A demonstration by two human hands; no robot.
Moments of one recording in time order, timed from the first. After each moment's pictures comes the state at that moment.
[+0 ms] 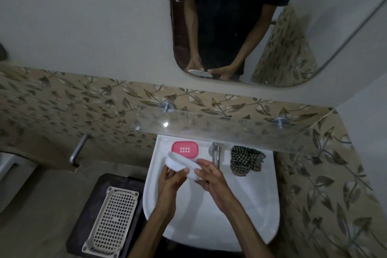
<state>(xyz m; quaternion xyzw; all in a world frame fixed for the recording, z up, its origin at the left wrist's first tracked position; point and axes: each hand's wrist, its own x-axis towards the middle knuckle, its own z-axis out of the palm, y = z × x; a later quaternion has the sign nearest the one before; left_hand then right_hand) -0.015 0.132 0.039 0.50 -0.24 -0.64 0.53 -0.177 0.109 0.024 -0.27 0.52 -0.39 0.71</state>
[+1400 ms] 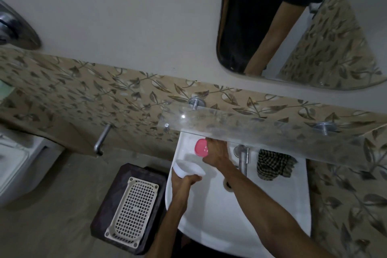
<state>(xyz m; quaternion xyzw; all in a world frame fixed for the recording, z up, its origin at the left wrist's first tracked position) 0.029 0.114 -0.027 0.66 -0.16 -0.57 0.47 -0.100 -0.019 -0.029 -0.73 0.65 0.03 0.23</state>
